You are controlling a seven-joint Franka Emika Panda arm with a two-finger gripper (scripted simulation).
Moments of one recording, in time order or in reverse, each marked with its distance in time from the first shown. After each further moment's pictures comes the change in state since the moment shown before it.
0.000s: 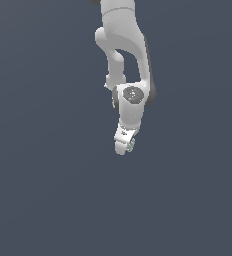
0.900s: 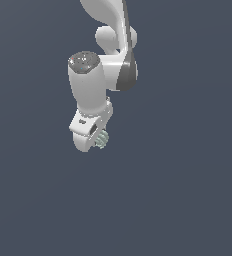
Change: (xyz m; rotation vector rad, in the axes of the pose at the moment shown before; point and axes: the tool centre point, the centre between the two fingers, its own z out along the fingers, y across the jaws) arm -0.091 0.101 -0.127 0.000 0.003 0.000
